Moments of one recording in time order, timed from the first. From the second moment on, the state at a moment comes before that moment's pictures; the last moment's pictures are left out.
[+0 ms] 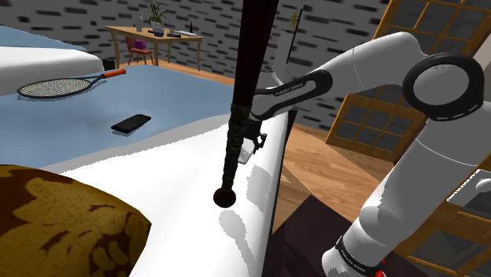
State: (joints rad) arm -0.18 0.00 0.19 -2.24 0.00 2.25 1.08
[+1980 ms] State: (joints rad) arm -0.19 -0.13 0.18 -1.97 0.02 1.85 1.06
